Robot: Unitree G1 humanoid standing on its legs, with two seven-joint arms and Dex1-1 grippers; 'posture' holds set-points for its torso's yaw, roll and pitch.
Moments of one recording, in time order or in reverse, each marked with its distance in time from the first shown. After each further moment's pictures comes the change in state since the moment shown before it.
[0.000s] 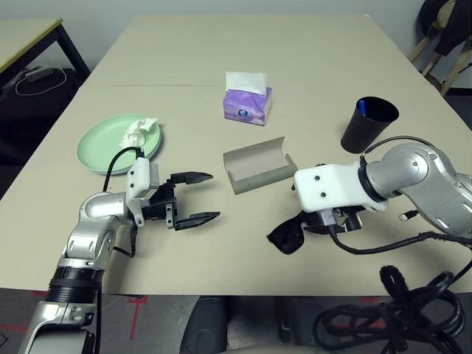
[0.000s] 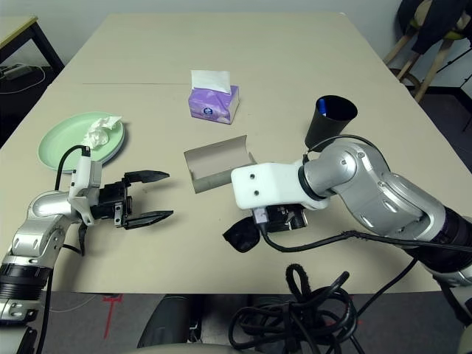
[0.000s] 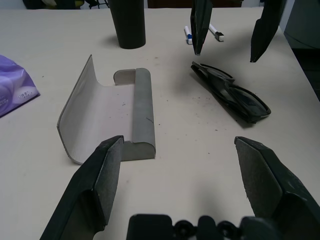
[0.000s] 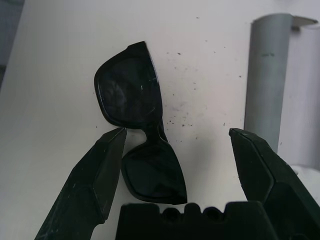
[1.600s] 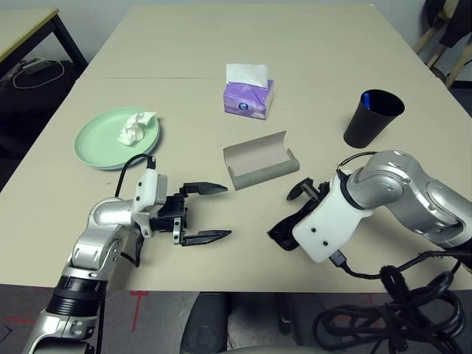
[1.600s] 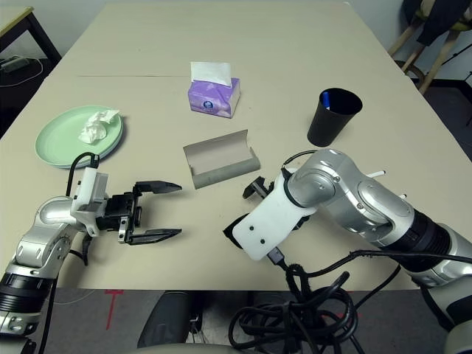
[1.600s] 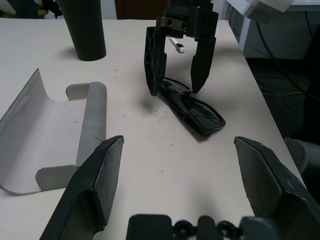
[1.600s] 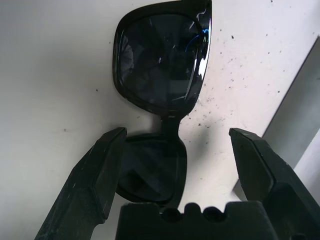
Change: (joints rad) left arm 0.058 -0.009 -0.047 -0.147 -0.046 0.053 -0.016; right arm 0.112 0.094 -0.056 0.153 -0.278 -0.455 0.106
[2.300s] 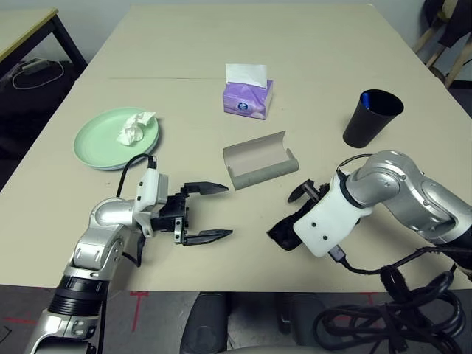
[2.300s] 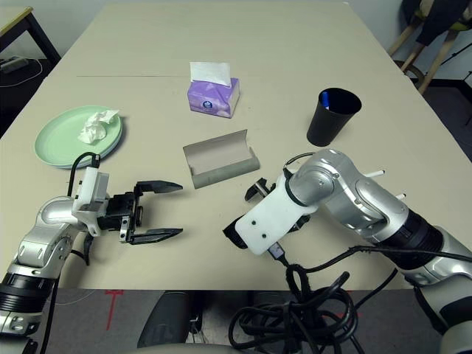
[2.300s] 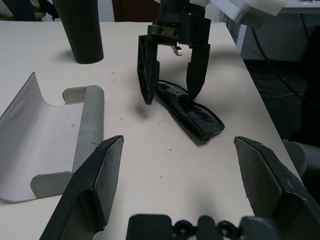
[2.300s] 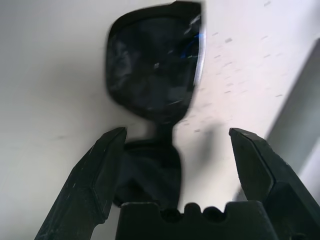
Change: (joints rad) left arm -0.006 -0.011 -0.008 0.001 0.001 0.000 0.001; right arm -0.064 0.088 0.002 0.080 -0.005 -0.026 0.038
